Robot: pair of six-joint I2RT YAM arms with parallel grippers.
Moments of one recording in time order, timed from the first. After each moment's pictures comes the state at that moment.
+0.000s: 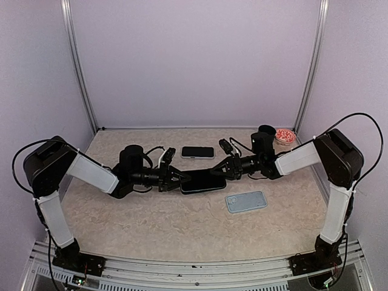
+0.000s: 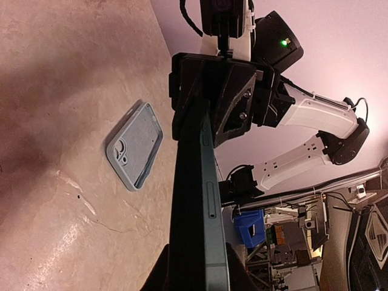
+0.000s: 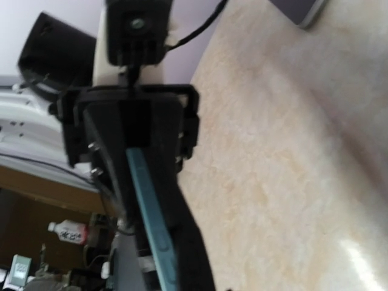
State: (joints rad) left arm -0.65 1.83 0.76 0.86 0.84 -1.04; right arm 0.51 1.93 0.99 0.56 -1.15 0.77
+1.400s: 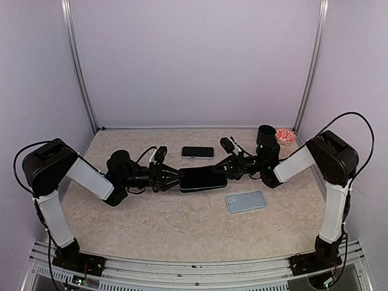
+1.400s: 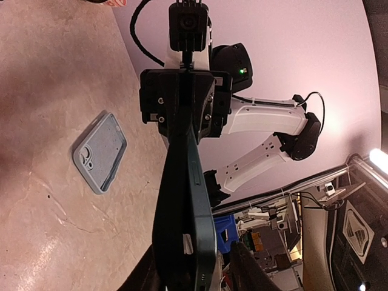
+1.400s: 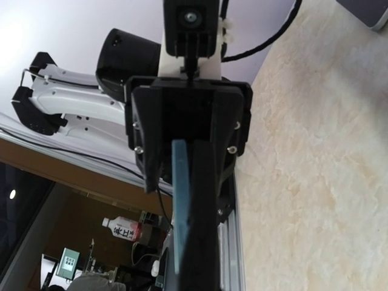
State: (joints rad) left arm -0.62 1.83 0.64 1.22 0.88 -1.23; right arm 0.50 1.99 0.90 1.12 -1.24 1.18
